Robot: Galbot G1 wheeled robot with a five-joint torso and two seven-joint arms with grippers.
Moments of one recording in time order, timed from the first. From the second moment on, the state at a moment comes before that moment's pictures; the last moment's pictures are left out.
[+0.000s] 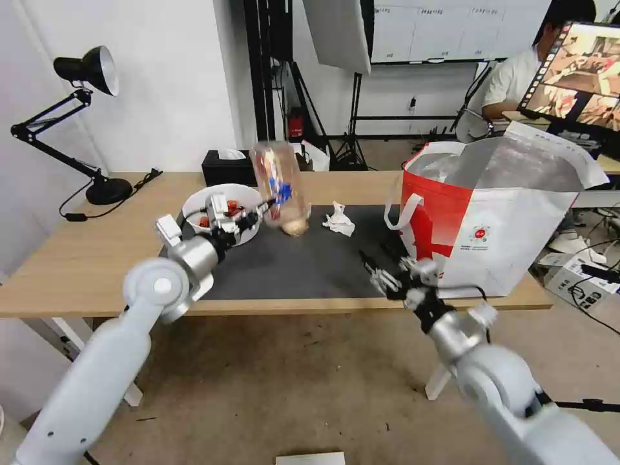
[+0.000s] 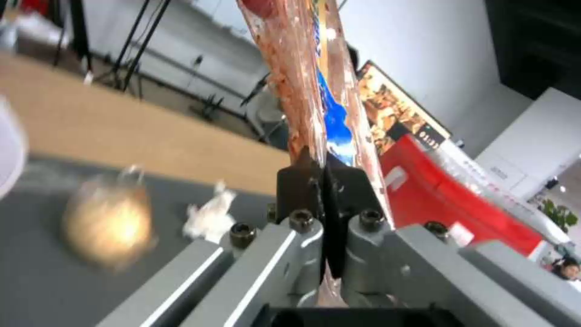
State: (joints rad) left arm 0.73 -0.95 -0.19 -1.89 -1.40 0.33 -0.09; right arm -1.43 0.99 0.40 2.14 0.51 0.05 -0.07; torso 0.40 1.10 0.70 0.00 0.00
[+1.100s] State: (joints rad) left arm 0.00 -1.41 0.37 -1.37 -1.29 0.19 -0.17; right arm -1.68 1.15 0.41 2.14 0.26 0.15 0.00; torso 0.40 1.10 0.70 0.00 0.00
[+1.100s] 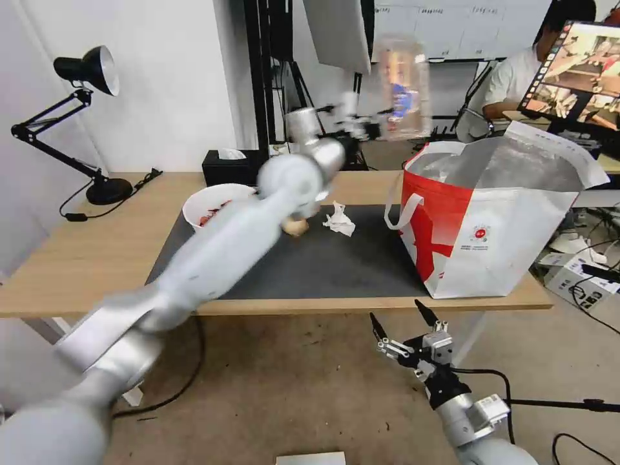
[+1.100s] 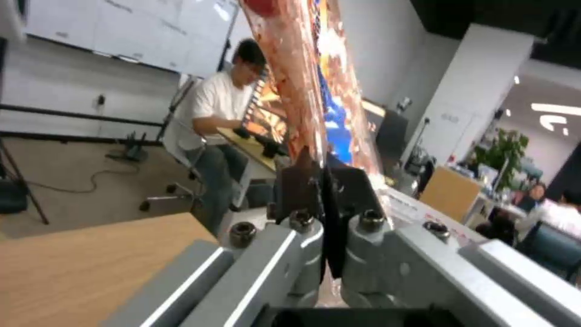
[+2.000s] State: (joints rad) left arm -0.01 -1.51 0.52 -1.30 -1.19 0.19 -0.11; right arm -1.67 1.15 0.39 2.10 0.25 0.16 -0.01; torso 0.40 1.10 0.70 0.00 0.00
